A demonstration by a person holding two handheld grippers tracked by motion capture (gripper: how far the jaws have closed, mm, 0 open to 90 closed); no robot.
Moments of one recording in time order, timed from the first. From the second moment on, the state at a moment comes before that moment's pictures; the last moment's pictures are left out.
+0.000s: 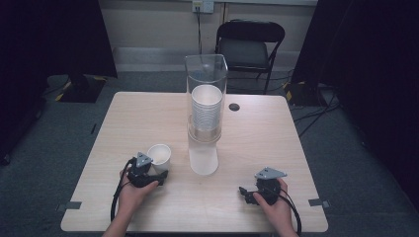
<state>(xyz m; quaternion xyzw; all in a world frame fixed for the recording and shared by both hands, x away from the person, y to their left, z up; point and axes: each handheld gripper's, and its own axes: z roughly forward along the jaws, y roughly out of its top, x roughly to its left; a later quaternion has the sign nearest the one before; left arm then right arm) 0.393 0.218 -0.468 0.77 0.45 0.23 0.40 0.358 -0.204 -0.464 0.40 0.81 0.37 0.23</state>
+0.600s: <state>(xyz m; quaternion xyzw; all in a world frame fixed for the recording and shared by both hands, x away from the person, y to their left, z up) 0.377 0.235 -0.471 0.80 0.40 0.22 0.39 0.358 -0.204 -0.464 0.40 0.81 0.37 0.23</state>
